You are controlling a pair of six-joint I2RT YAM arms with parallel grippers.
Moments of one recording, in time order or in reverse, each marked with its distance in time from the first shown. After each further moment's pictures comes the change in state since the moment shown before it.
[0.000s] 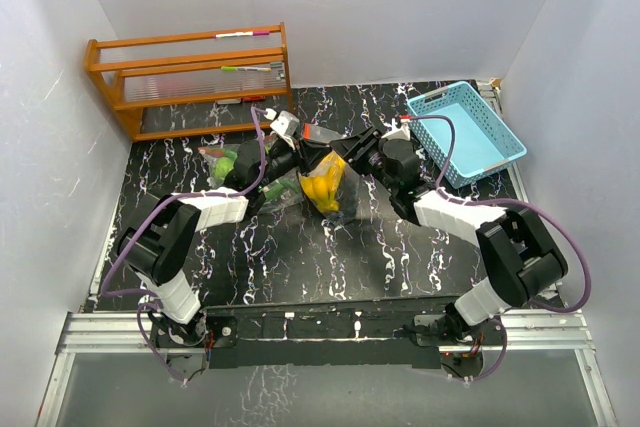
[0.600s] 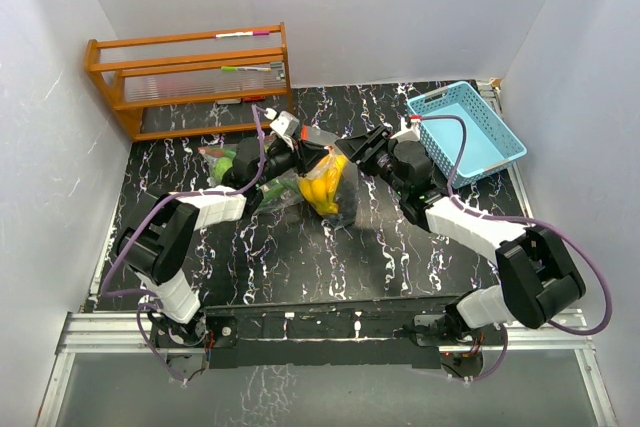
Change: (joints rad) left arm 0.026 0.000 0.010 -0.081 0.050 0.042; right arm -0.010 -0.128 -0.039 -0.053 -0.020 -0.029
